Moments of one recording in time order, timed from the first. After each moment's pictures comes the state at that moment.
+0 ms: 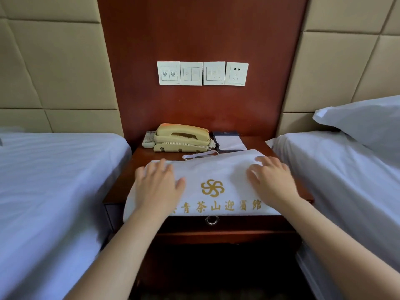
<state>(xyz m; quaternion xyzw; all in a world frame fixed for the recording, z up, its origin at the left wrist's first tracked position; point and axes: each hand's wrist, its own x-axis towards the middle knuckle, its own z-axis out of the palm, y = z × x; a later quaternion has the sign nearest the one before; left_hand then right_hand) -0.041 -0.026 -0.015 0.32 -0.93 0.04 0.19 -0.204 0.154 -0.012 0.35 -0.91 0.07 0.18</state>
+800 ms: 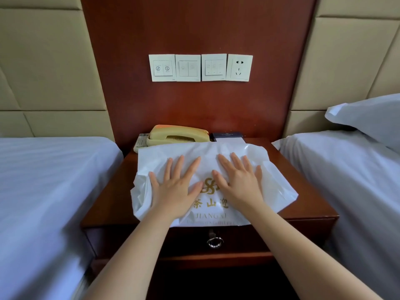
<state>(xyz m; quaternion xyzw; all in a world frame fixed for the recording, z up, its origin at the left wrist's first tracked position) -0.130 -0.075 -0.062 0.25 -0.96 -0.05 0.12 -0.237 0.059 -0.055 0.36 -0.89 0.23 0.13</state>
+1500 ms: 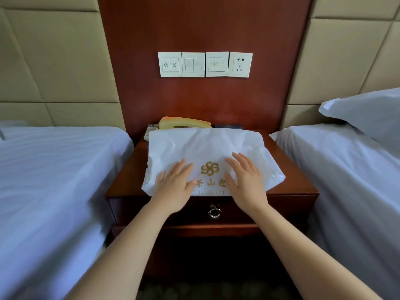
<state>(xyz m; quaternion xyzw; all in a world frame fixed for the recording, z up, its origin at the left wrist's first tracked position) -0.069 -0.048 -0.055 0.20 -0.96 -0.15 0.11 -0.190 0.108 -0.066 0.42 -0.83 0.31 0.18</state>
